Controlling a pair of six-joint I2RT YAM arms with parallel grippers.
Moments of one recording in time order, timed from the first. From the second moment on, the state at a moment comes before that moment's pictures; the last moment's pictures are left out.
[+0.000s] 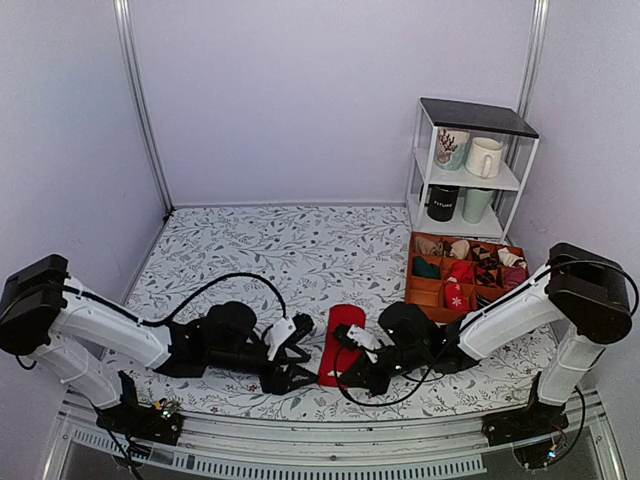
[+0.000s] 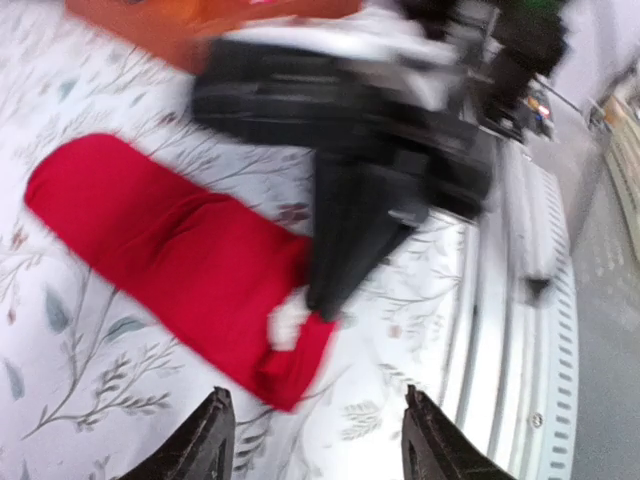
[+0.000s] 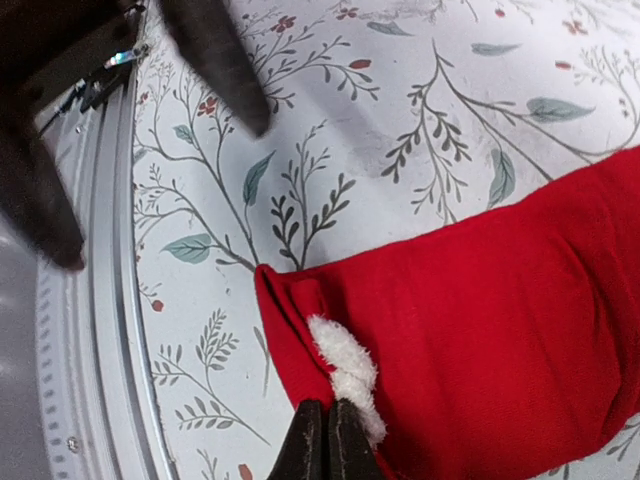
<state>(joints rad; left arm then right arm) -1.10 1.47 0.48 0.42 0.25 -0.20 1.10 1.71 0.61 0.37 -0.30 0.18</state>
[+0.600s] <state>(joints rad) -1.26 1.72 0.39 0.89 0.07 0.15 0.96 1.81 0.68 0.27 -0.73 0.47</state>
